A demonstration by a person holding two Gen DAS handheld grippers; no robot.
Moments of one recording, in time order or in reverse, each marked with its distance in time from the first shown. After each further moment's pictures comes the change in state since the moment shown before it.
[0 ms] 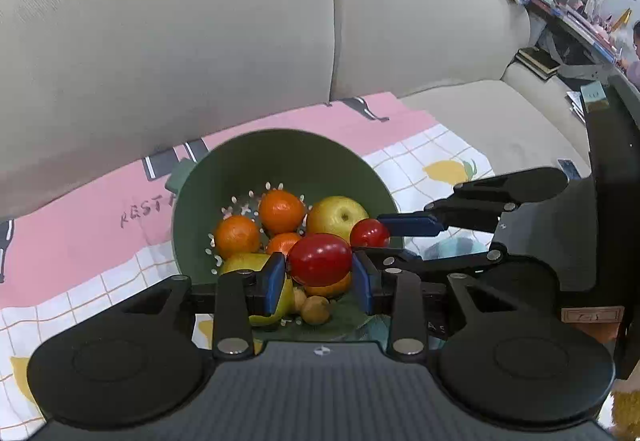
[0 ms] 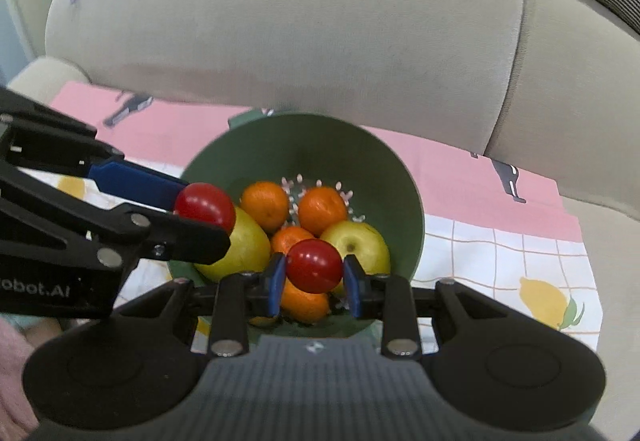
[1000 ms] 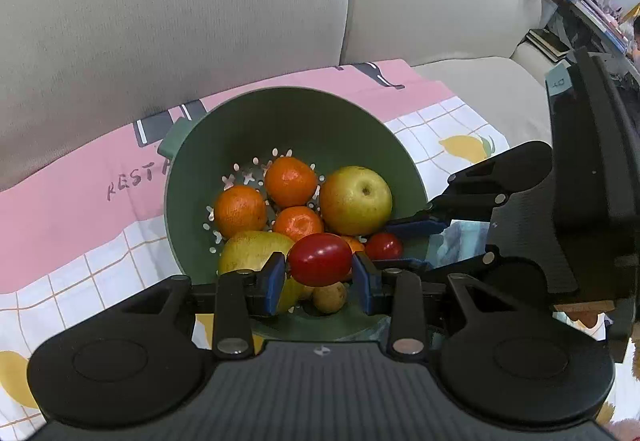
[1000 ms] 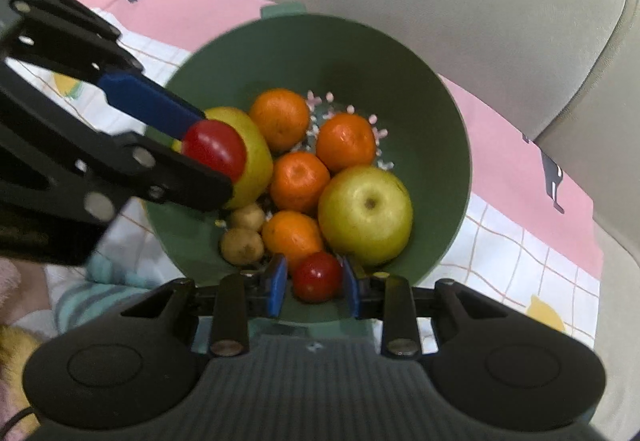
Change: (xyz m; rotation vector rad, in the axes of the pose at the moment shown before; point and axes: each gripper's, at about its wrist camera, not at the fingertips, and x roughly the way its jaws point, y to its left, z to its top) left arm 0.031 0.018 -0.002 -0.028 0.087 -0.021; right arm 0.052 0.005 -0.005 -0.261 0.246 0.033
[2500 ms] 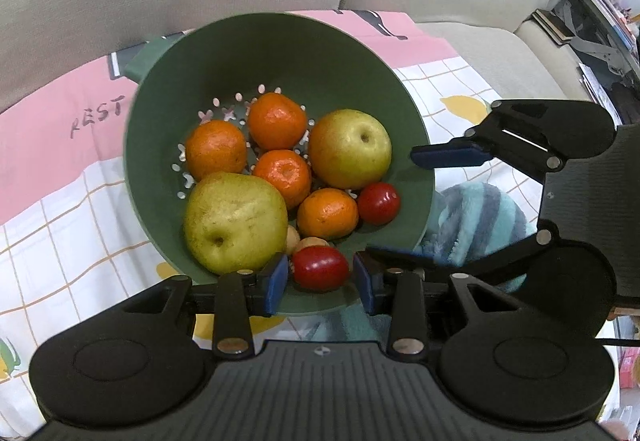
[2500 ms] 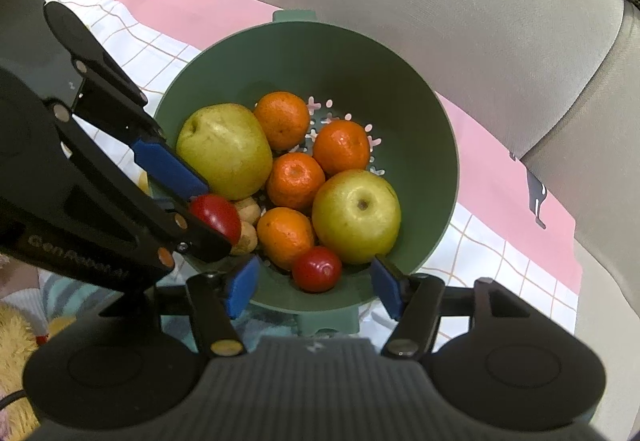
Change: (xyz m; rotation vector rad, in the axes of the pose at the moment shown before) left arm 0.032 0.007 -0.009 -0.075 0.129 -0.068; right arm -0.014 0.006 -0.005 -0.066 -0.042 -0.036
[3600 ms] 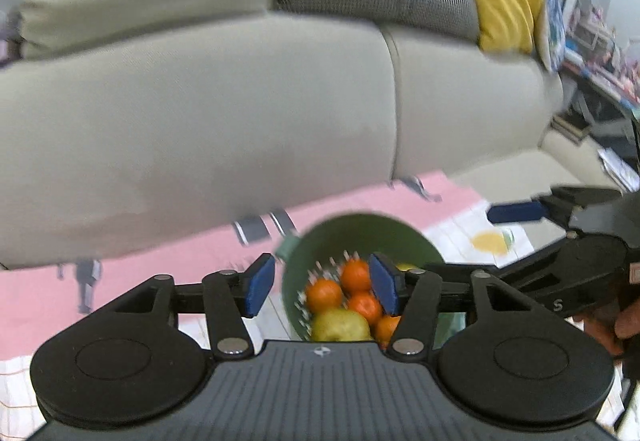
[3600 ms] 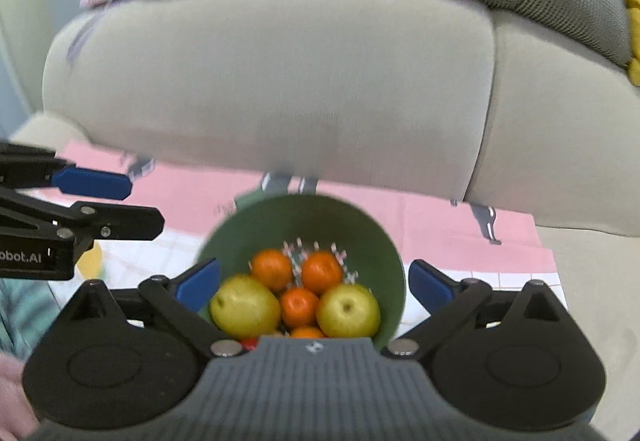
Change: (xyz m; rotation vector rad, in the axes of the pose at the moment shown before) left arm -0.146 -0.002 -0.012 0.058 -0.478 0.221; right arm -0.099 -0.012 0.021 0.433 -0.324 -0.047
